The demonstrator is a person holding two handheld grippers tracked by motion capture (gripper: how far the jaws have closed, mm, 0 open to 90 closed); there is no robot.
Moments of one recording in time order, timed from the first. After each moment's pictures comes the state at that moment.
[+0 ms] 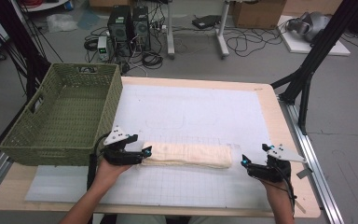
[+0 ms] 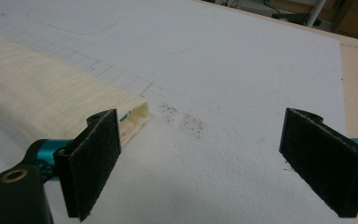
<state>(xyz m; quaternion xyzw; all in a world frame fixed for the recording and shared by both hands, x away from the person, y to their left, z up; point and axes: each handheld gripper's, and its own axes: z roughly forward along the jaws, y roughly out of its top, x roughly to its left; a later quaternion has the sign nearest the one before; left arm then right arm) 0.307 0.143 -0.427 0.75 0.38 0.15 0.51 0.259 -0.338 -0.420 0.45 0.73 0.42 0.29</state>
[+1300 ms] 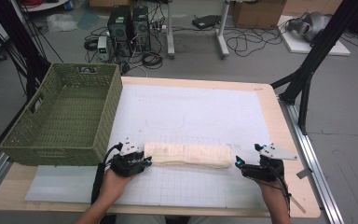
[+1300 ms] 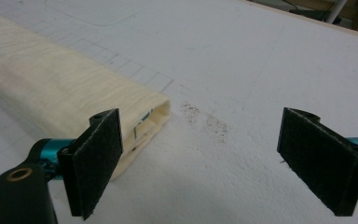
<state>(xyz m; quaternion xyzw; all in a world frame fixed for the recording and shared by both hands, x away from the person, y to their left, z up) 0.287 0.122 -0.451 0.80 0.40 0.15 0.42 0.265 -0.323 -0.423 0.42 0.75 0.42 0.28</state>
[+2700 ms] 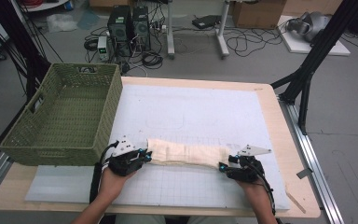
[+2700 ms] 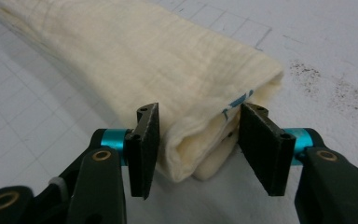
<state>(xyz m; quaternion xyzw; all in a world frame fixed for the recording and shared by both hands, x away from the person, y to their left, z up) 0.283 0.126 -0.437 0.78 0.36 0.15 0.49 0.278 -0.282 -0.449 0.43 0.80 0.39 0.14</state>
